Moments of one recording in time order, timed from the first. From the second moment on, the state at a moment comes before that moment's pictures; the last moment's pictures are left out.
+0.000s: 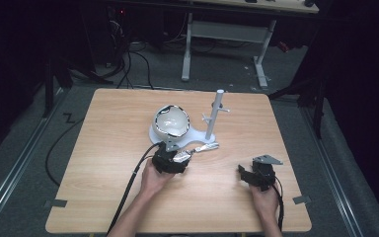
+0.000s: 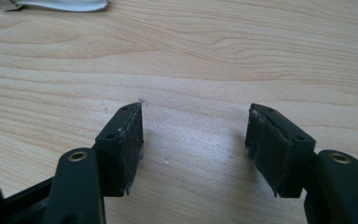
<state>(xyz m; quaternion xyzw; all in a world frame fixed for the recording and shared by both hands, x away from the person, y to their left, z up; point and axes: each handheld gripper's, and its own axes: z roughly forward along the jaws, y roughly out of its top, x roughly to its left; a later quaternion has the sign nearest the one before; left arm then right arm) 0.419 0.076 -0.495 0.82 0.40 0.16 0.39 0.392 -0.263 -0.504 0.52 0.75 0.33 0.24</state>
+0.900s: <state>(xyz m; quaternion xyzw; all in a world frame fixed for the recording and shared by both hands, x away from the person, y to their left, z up) 0.426 0.064 -0.500 0.83 0.38 0.17 0.36 0.392 -0.263 -0.504 0.52 0.76 0.33 0.24</state>
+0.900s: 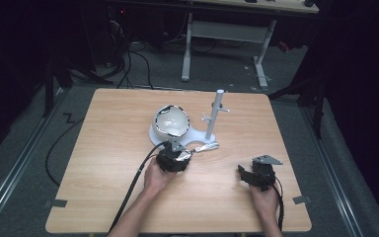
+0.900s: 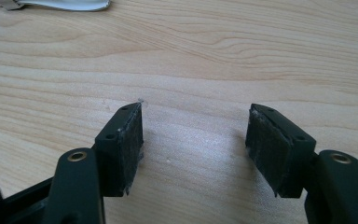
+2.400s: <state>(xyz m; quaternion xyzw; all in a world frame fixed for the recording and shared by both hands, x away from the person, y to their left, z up) 0.402 0.091 -0.427 0.79 0.36 0.11 0.48 0.392 -0.263 -0.504 0.52 0.76 0.33 0.24</state>
